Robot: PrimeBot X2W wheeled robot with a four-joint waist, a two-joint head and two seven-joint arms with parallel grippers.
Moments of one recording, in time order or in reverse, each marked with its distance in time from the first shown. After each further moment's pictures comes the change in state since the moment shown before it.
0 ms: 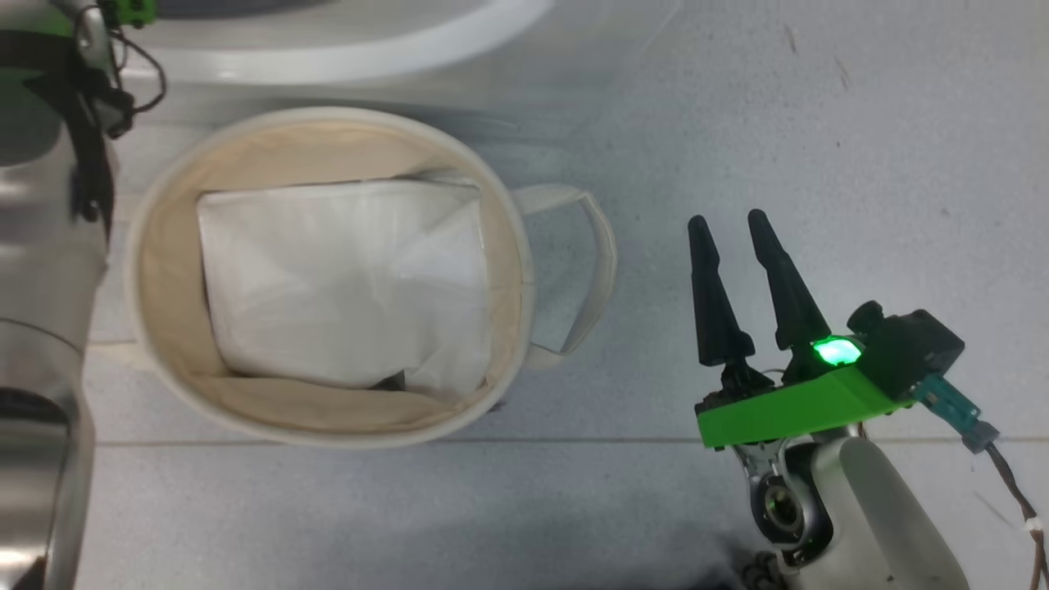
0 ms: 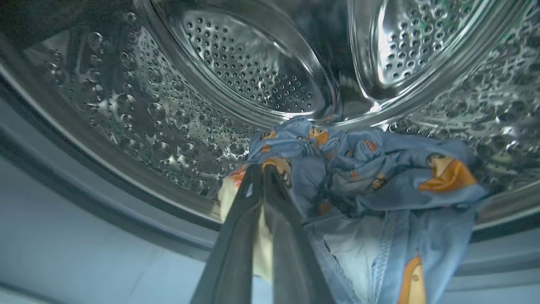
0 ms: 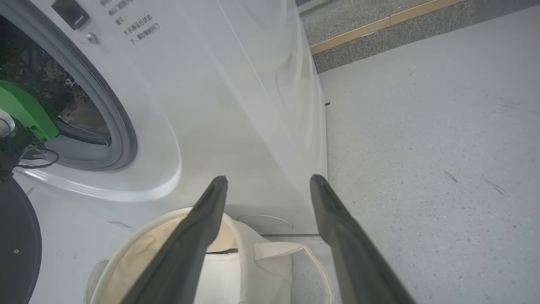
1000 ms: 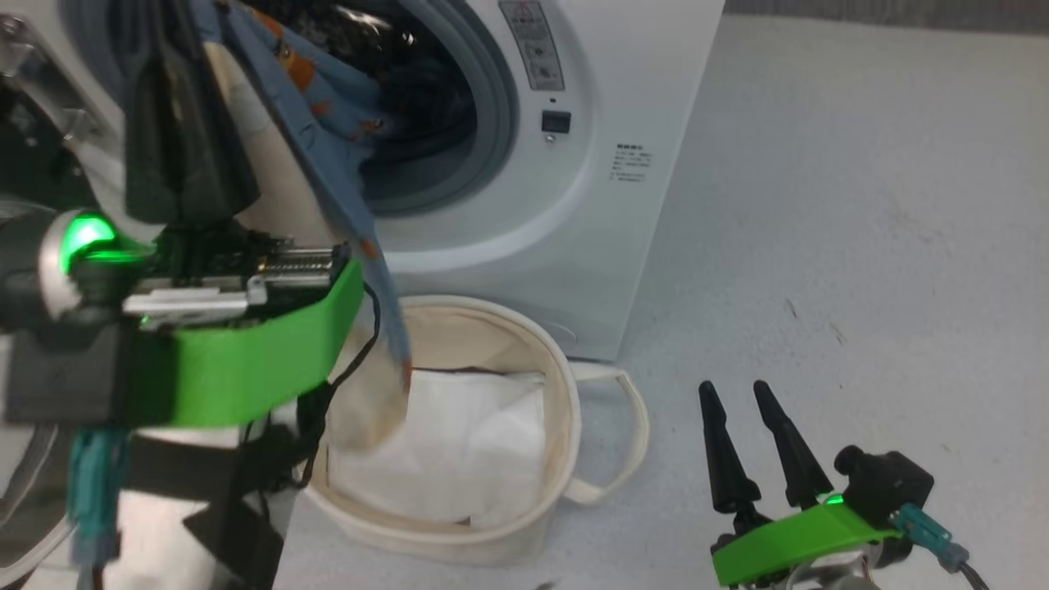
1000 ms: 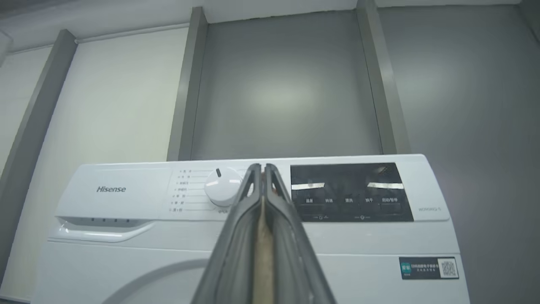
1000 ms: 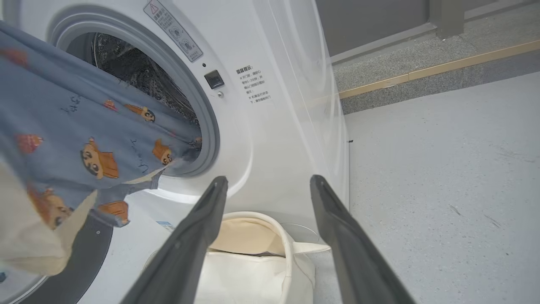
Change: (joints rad) left arm 0.869 -0.105 0.115 -1.447 0.069 0.053 -0.016; right arm 0.258 0.000 -0.029 0.076 -0.023 0.000 0.000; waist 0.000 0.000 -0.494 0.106
